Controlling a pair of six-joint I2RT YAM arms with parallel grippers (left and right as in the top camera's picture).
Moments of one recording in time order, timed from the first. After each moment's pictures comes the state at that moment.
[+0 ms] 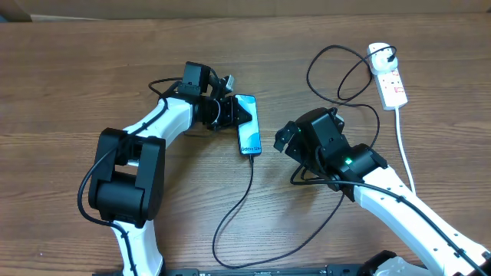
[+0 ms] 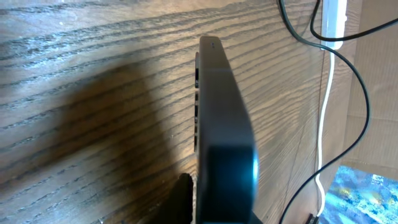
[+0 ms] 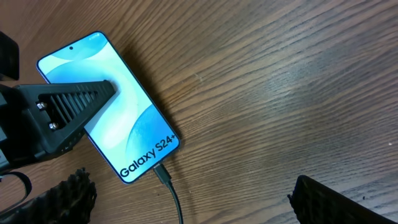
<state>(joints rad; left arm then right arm) -0.25 2.05 1.30 -0.37 0.74 -0.39 0.55 1.34 0.93 -0.61 0.06 1.06</state>
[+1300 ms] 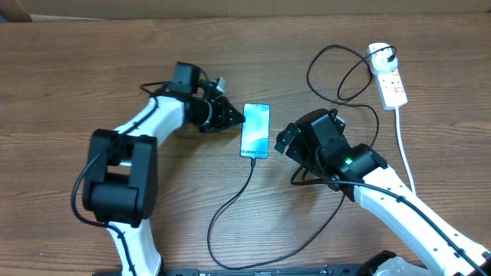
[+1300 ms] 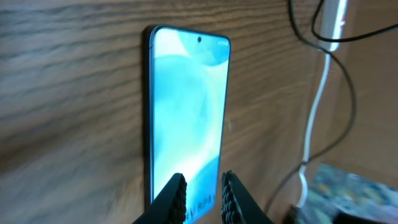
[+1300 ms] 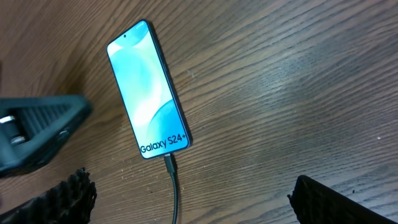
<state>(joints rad) -0.16 2.02 1.30 -0.49 0.81 -0.38 0.55 1.34 0.93 -0.64 0.06 1.06</state>
